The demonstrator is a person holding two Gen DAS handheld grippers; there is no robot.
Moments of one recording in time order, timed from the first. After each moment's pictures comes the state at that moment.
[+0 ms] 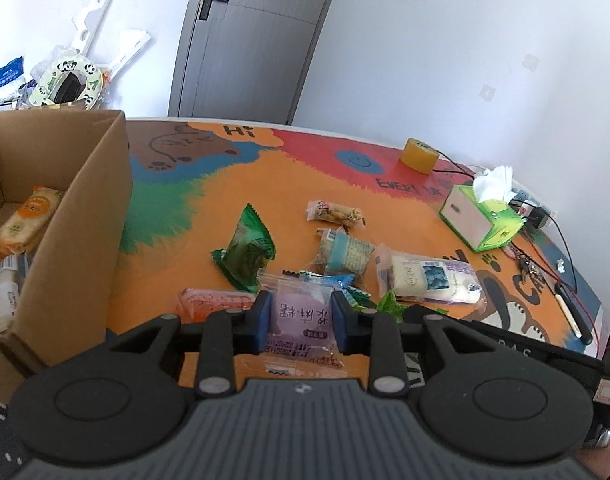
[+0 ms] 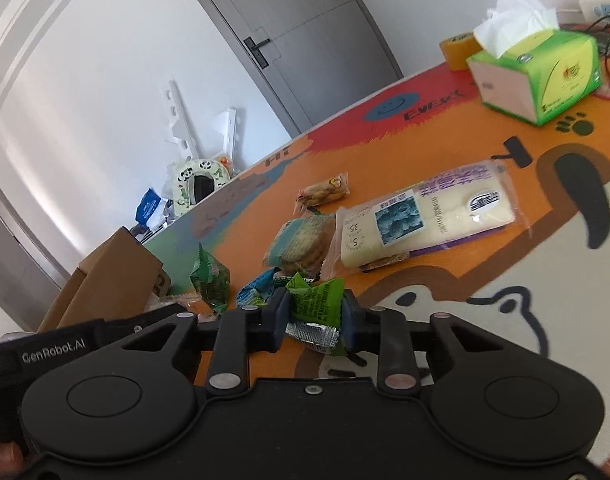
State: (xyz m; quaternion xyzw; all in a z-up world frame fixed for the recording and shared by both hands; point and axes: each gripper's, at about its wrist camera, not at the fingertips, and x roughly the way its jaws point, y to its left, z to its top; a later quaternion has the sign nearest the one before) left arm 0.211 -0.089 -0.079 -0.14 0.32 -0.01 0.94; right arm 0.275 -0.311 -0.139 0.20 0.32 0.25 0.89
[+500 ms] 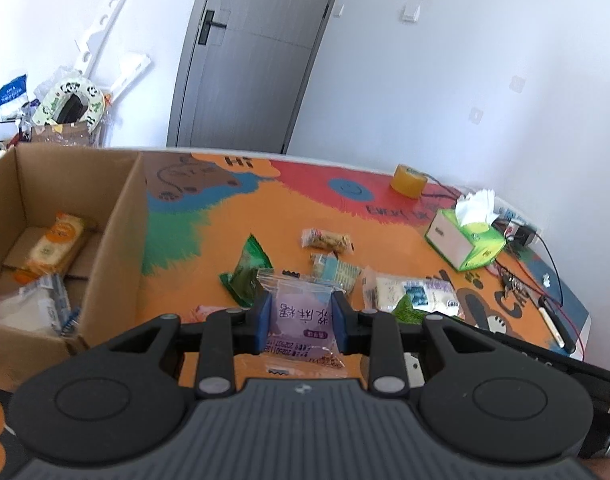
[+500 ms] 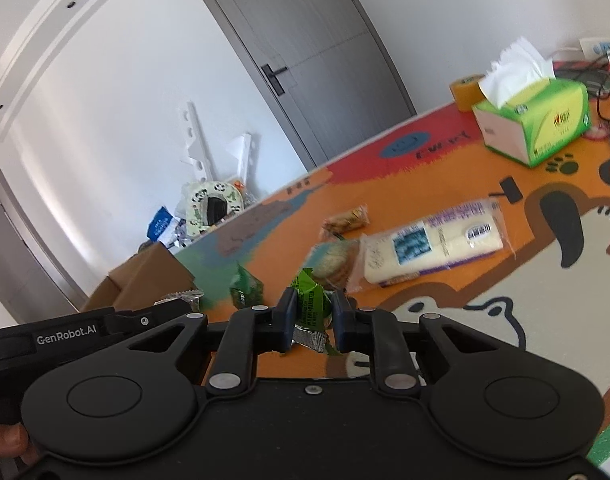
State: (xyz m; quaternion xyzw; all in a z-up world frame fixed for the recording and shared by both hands) left arm 0.182 -0.084 -0.050 -0.14 0.28 0.00 0.95; right arm 0.242 -0.317 -0.106 0.19 0.28 0.26 0.91
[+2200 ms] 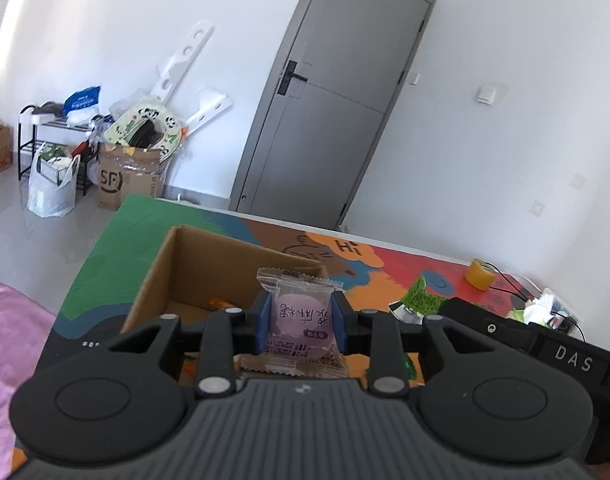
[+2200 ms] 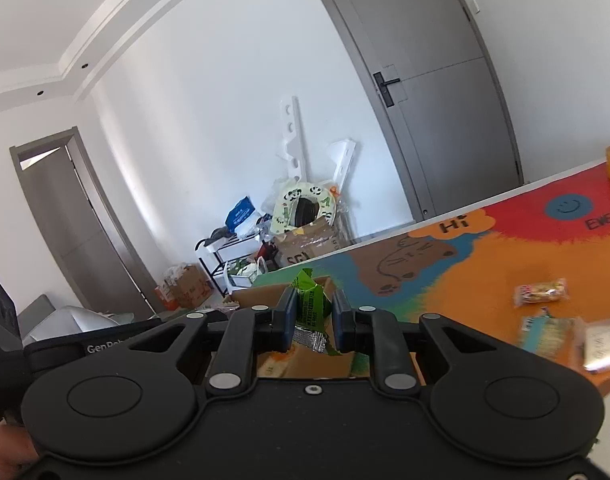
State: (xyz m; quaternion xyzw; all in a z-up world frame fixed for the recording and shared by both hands) left arm 0.159 0.063 -0.010 -0.19 0.22 0.08 0.95; right arm 0.244 -0.161 -0.031 0.13 0.23 0.38 0.89
